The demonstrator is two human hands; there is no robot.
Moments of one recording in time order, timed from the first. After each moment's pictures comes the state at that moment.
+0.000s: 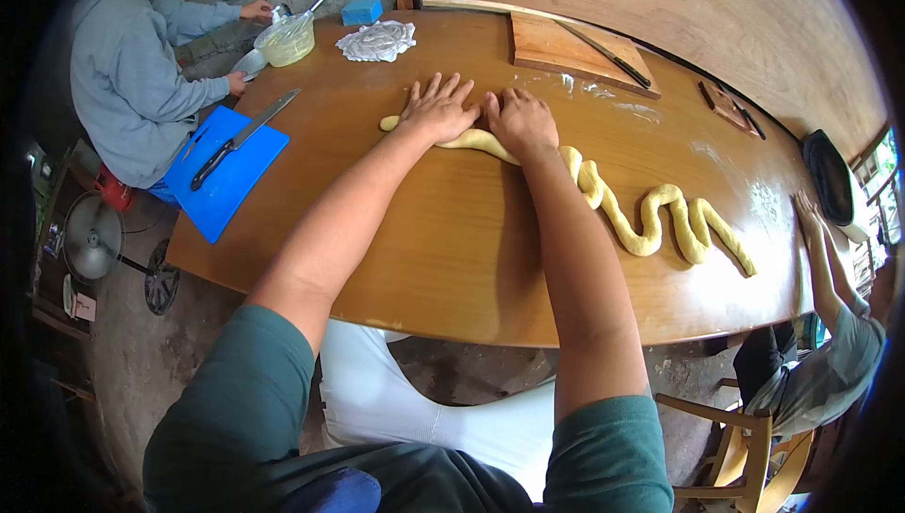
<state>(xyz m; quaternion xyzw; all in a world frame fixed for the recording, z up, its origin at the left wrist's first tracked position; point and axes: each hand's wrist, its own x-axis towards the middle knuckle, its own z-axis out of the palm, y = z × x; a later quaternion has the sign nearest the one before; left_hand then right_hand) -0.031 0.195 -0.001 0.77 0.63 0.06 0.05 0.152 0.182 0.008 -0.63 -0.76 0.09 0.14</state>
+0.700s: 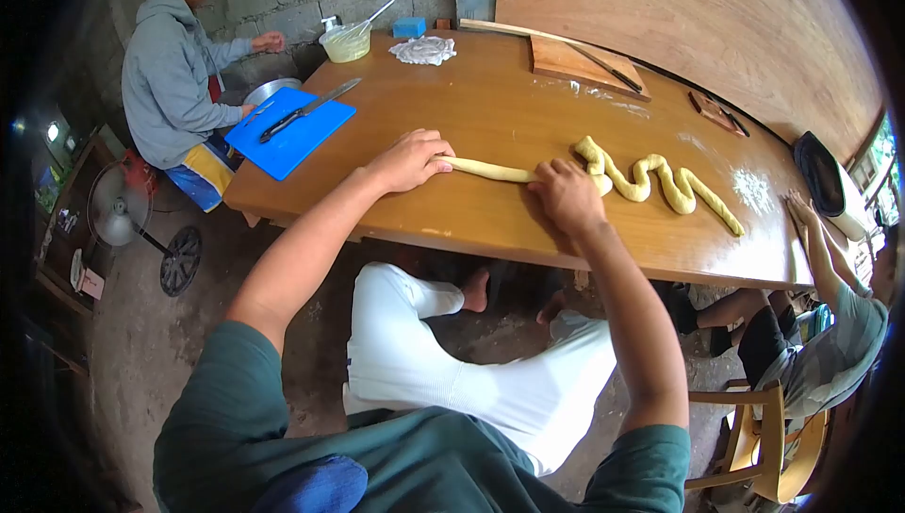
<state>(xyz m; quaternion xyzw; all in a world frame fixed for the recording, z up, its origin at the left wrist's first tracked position) -0.149 -0.022 0.021 0.89 0.41 0.21 0.08 0.192 -0.067 0.015 -0.49 -0.84 -0.10 0.21</state>
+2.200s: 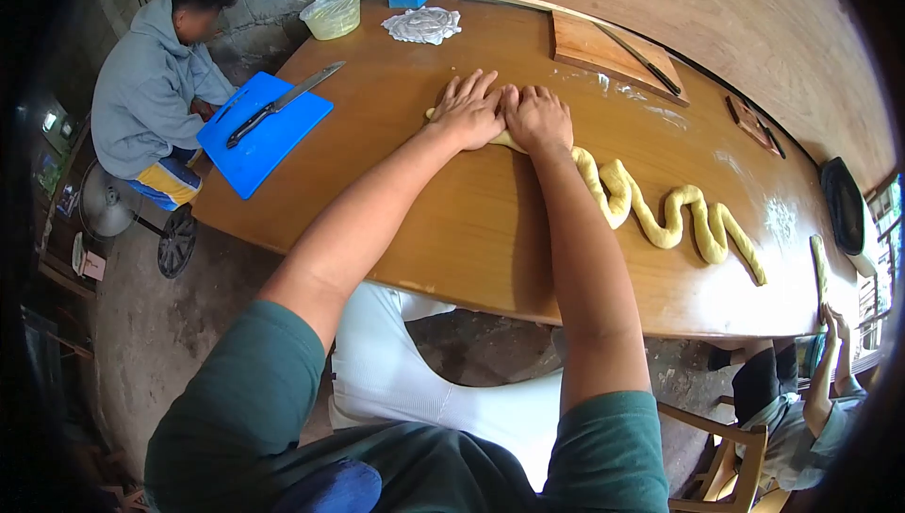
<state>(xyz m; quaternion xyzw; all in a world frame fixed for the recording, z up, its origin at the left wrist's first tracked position) -0.048 0.140 -0.005 0.80 0.59 0.12 0.02 0.110 0.146 0.003 -0.63 -0.75 0.00 0.20</state>
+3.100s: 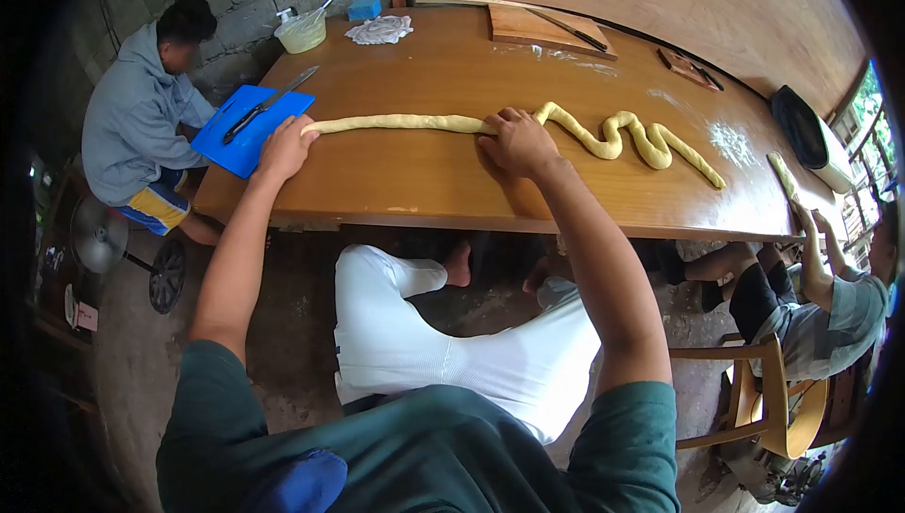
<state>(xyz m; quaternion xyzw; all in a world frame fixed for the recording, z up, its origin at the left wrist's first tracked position) -0.270 -0.038 0.016 0.74 0.64 0.23 -0.02 0.178 -0.028 0.012 -0.51 -0.85 -0.03 0.16</state>
